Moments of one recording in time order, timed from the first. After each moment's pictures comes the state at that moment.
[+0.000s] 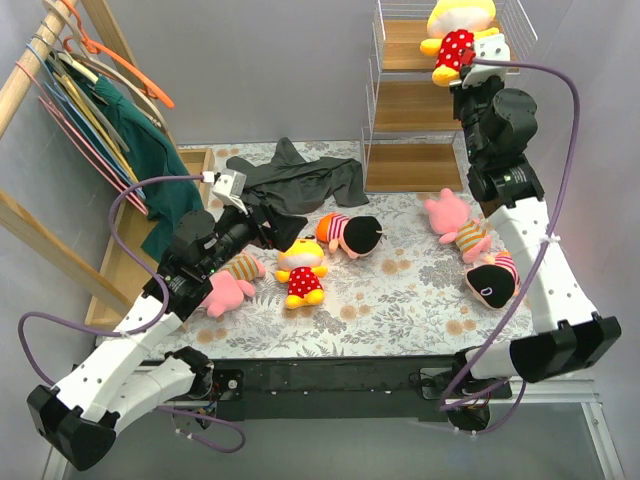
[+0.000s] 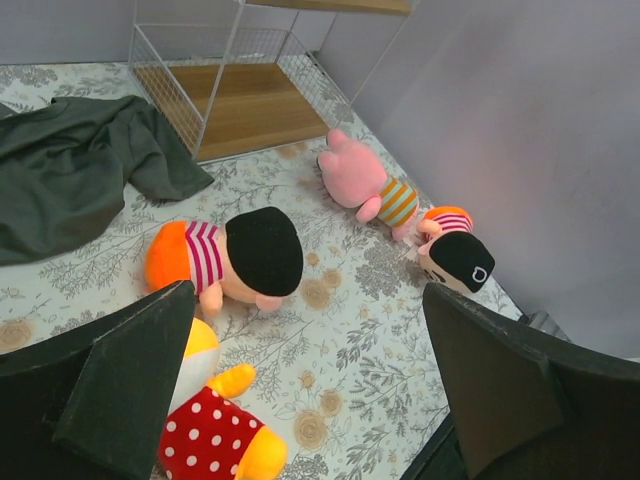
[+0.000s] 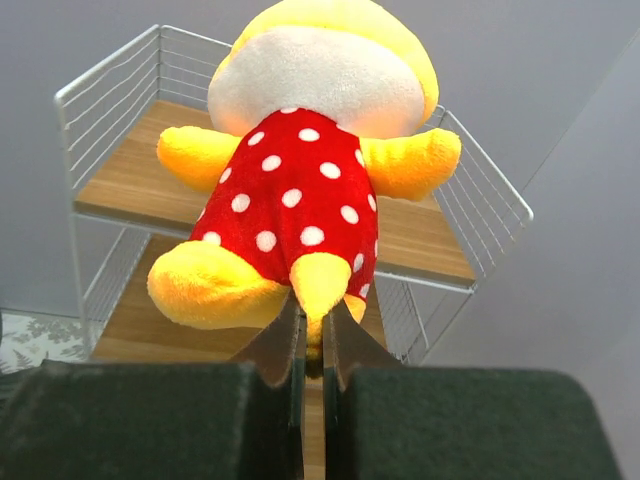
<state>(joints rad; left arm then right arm) -0.59 0.87 0.86 -0.03 0.14 -0.47 0.32 1.33 1.56 -0.01 0.27 -0.33</state>
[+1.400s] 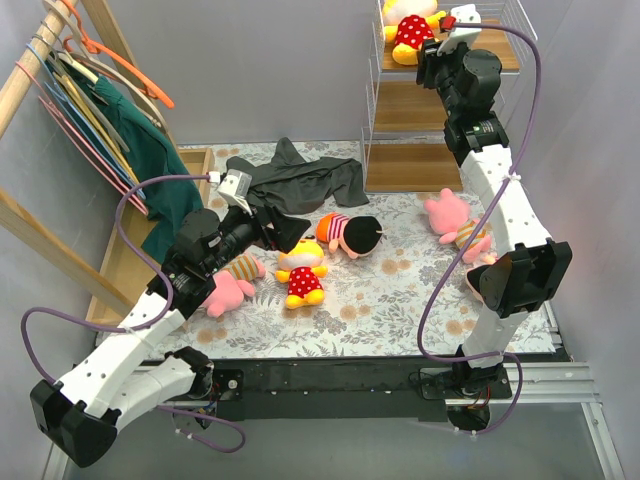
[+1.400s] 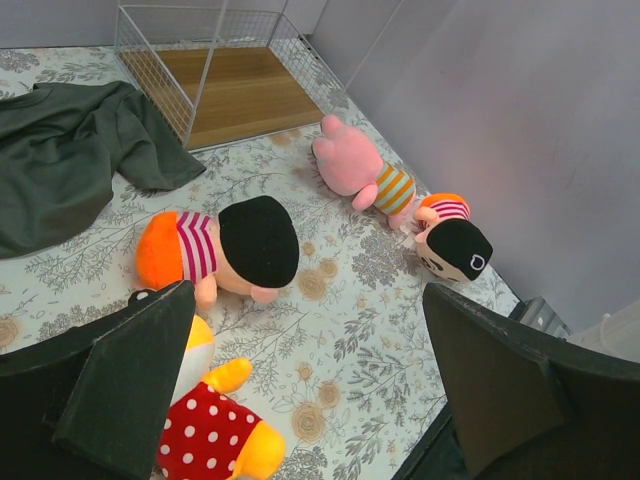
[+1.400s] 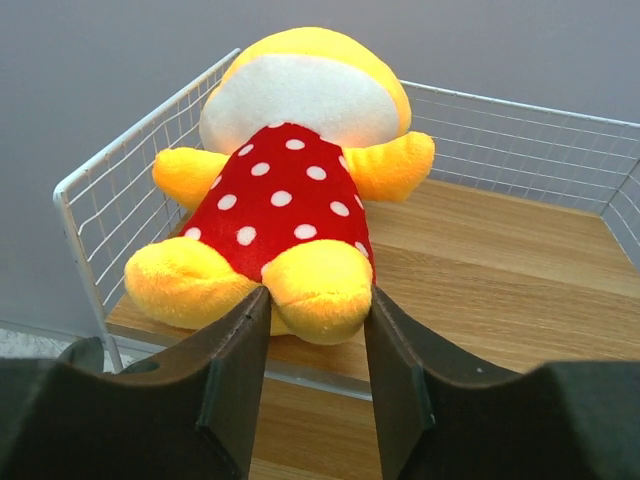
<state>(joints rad) -0.59 0.88 0.85 -0.01 0.17 -0.46 0.24 1.77 1.93 0.03 0.02 -0.12</state>
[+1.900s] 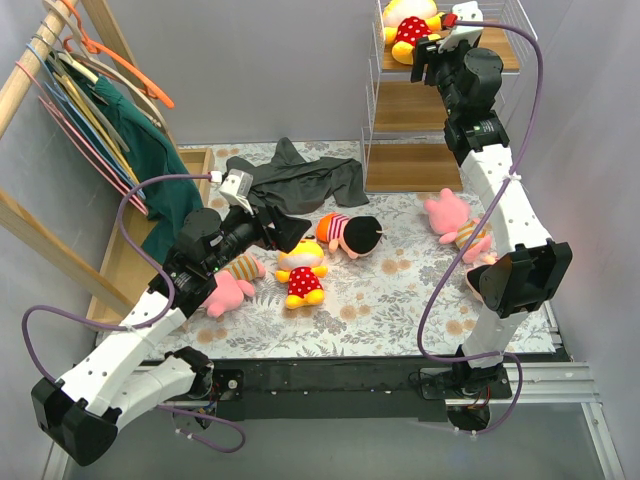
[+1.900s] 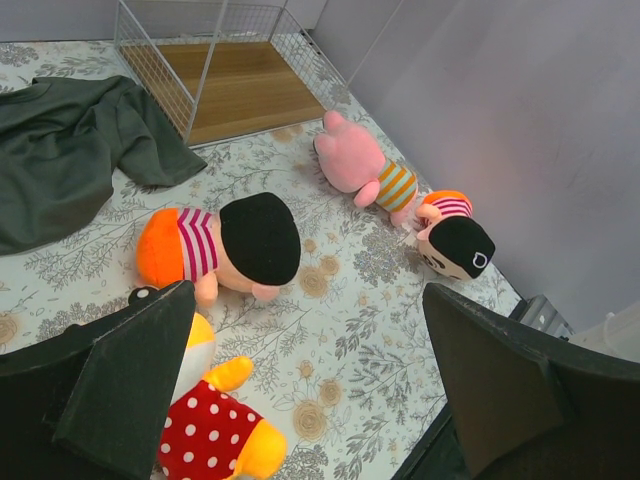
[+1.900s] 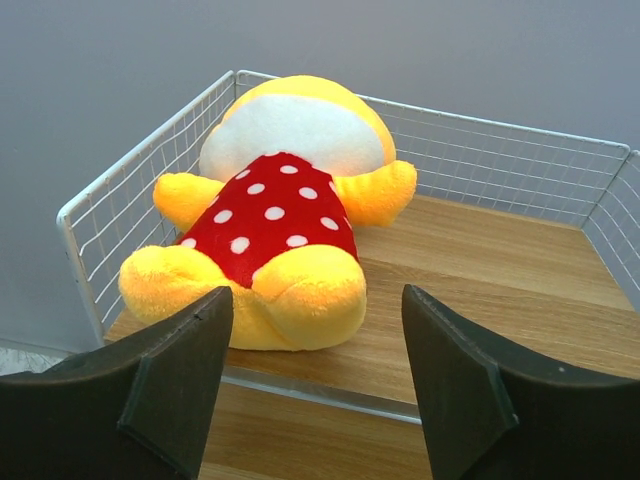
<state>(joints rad) -0.59 0.89 0.85 -0.01 0.17 -0.46 0.24 1.77 1.94 0.04 0.04 -0.13</state>
